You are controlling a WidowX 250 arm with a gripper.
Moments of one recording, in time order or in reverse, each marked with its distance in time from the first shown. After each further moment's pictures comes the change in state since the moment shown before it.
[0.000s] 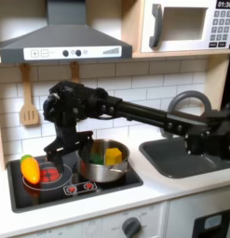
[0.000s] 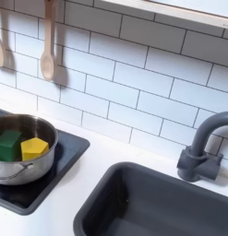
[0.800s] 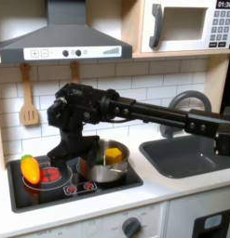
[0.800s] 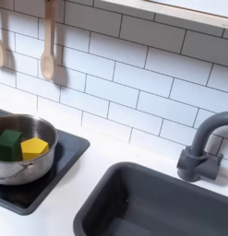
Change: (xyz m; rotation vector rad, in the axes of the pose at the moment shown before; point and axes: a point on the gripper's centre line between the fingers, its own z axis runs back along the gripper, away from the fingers) arm -0.029 0.003 0.012 0.000 -0.044 -0.038
